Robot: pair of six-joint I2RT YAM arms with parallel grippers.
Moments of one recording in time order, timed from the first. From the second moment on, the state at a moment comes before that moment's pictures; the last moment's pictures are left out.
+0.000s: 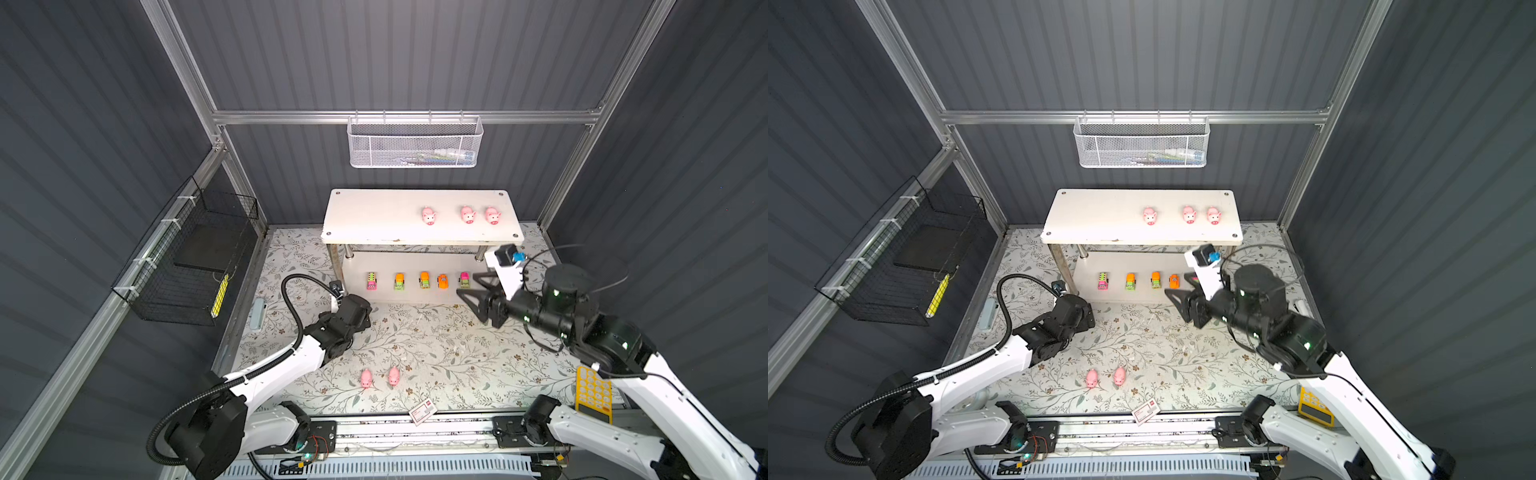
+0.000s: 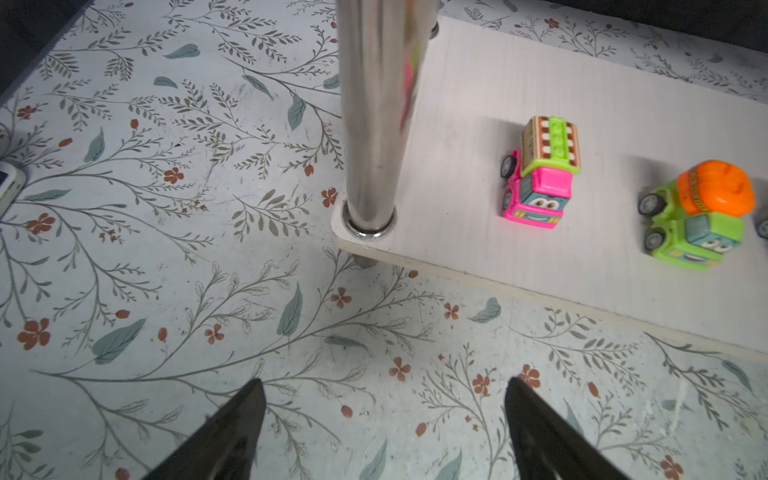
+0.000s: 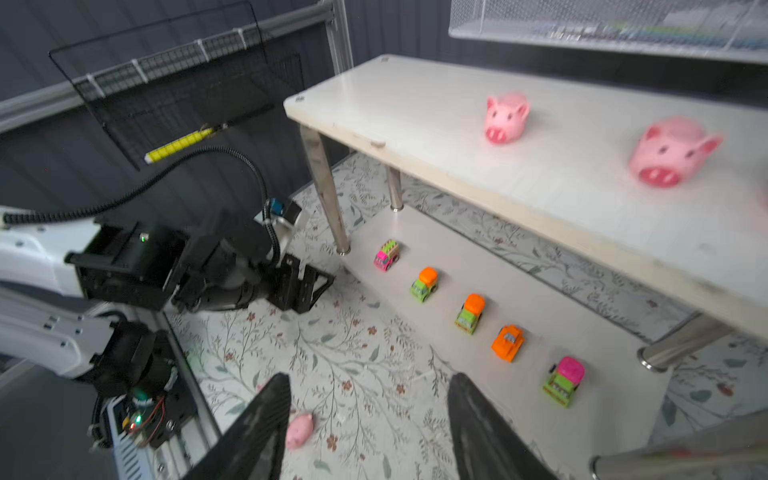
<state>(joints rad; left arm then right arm) -0.68 1.21 0.66 -0.31 -0.49 -0.66 0.74 0.81 1.12 -0.65 -0.11 0.12</state>
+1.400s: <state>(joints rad) -1.07 1.16 0.51 -0.59 -0.20 -1.13 0.81 1.02 0.49 -0.19 -0.22 0.40</state>
